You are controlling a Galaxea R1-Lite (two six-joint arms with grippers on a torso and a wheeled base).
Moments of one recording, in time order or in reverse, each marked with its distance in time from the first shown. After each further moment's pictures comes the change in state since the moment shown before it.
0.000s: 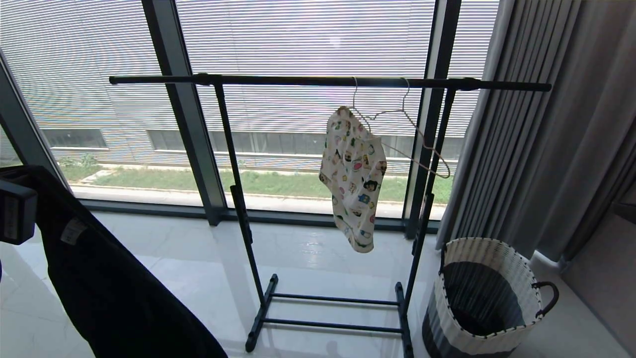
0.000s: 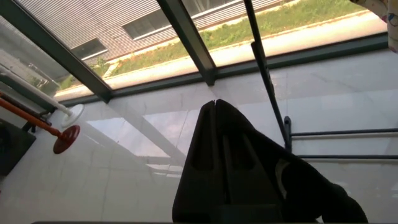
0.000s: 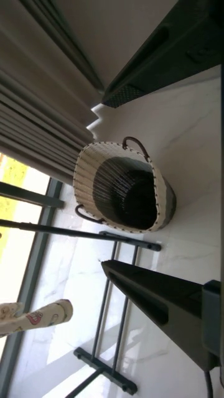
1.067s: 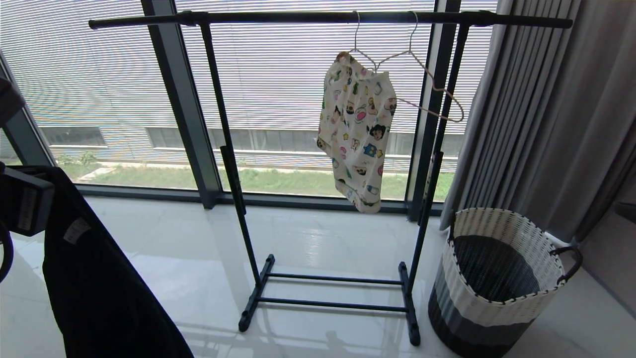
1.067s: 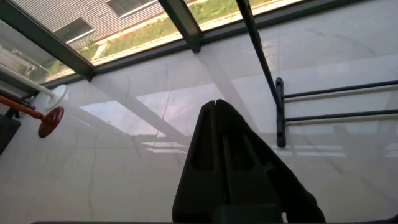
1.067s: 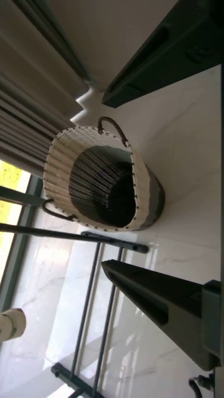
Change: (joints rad) left arm -0.002 0.079 -0.123 0.157 -0.004 -0.003; right arm 0.003 0.005 -0.002 0.004 -0.020 0.006
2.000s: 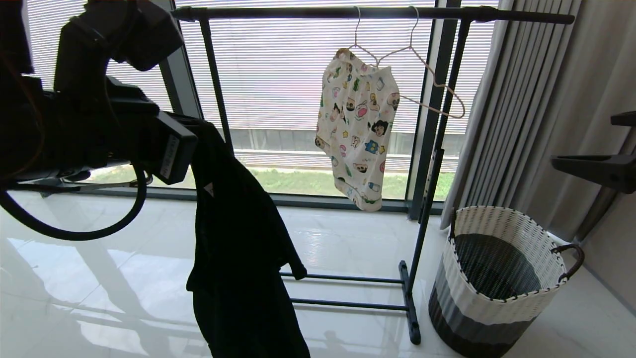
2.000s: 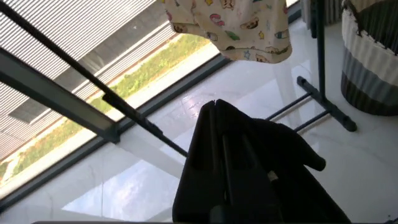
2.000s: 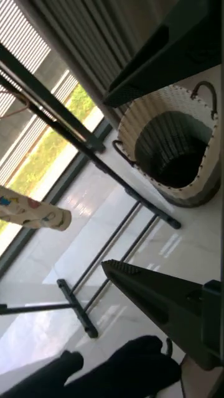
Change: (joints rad) left arm -0.413 0.246 -0.283 0.016 -0.071 0.003; right arm 0.297 0.171 -0.313 0.100 0.020 -0.147
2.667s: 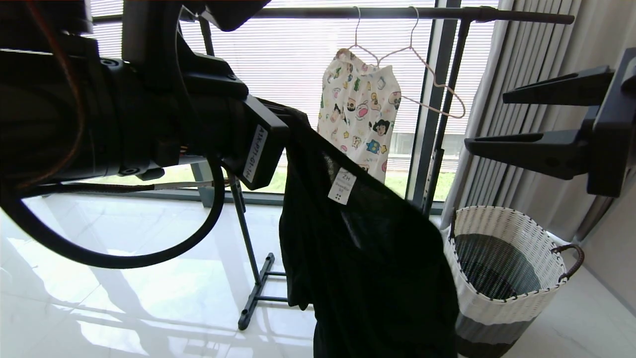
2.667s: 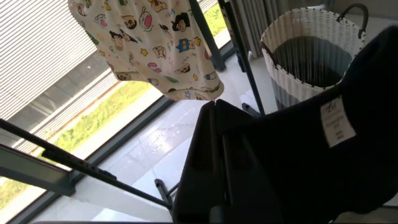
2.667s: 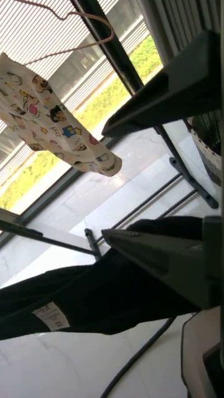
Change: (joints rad) left arm -0.338 0.105 -0.151 -0.001 0.004 -0.057; right arm 0.360 0.156 -0.153 -0.057 0.053 -0.046
